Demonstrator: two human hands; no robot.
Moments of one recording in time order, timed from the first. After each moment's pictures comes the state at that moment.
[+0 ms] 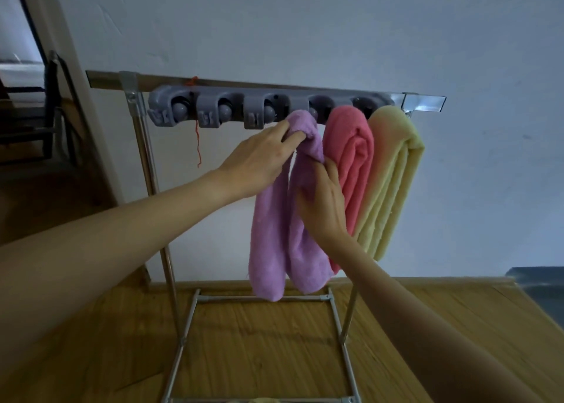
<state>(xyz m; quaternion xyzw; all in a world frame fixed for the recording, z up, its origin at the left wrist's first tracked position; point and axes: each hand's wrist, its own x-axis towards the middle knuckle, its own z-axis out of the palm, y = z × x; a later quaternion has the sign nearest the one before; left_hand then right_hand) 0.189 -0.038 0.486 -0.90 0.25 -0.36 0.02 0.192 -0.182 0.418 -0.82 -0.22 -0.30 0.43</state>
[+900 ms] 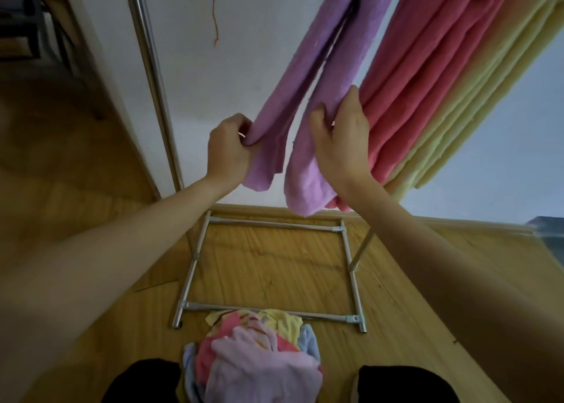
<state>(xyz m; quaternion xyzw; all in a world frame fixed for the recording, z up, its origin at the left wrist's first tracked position) 0.179 0.026 0.293 -0.84 -0.04 -0.32 -0.43 0.182 -0.140 0.349 -0.81 -0.21 -0.29 0.46</state>
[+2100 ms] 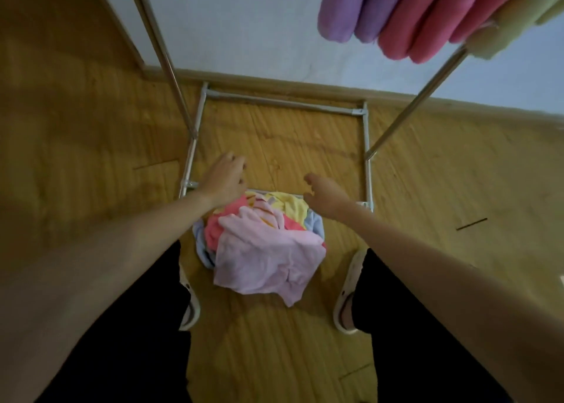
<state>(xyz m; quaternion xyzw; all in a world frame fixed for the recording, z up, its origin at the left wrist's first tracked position) 0.073 0.027 0.012 -0.97 -0.04 0.11 -0.21 0.124 -0.197 0.021 -0.93 -0.17 0.30 0.16</state>
